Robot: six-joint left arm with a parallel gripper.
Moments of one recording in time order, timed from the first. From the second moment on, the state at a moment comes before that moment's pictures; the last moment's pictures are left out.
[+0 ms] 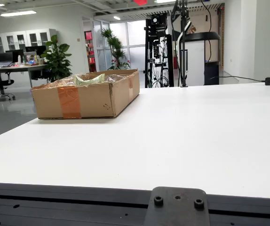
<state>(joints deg) -62.6 35.6 51.1 11.2 69.9 -40.8</state>
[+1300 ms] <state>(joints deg) -66.4 35.6 51.2 11.1 69.9 -40.8</state>
